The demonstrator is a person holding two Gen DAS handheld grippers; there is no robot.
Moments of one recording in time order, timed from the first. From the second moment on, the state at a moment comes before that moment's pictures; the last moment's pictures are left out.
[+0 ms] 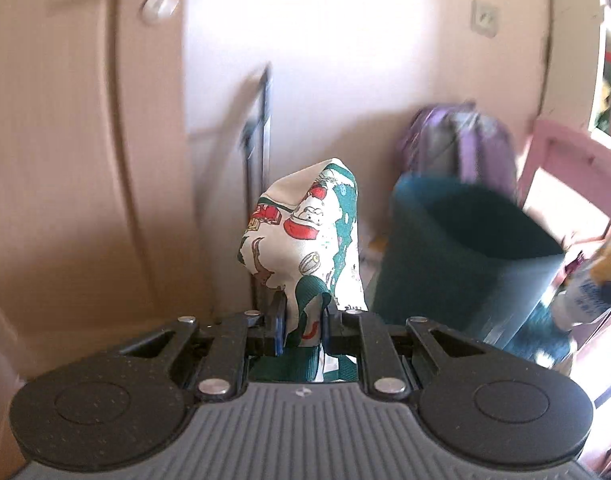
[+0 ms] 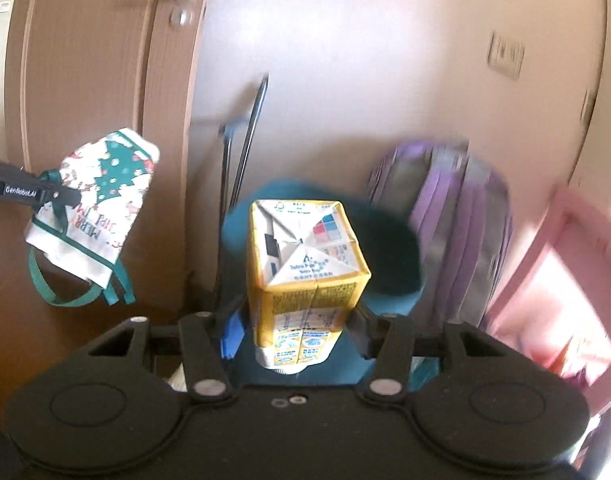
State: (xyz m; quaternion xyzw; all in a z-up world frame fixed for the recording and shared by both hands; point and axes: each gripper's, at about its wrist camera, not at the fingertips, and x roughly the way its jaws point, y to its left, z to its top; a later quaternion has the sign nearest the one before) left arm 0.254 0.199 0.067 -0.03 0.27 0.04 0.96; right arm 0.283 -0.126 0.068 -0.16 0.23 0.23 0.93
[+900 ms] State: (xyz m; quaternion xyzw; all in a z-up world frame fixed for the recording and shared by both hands) left arm 0.433 0.025 0.060 0.01 0.33 -0.05 0.94; right arm 0.416 -0.111 0.047 -0.17 0.31 0.20 0.92
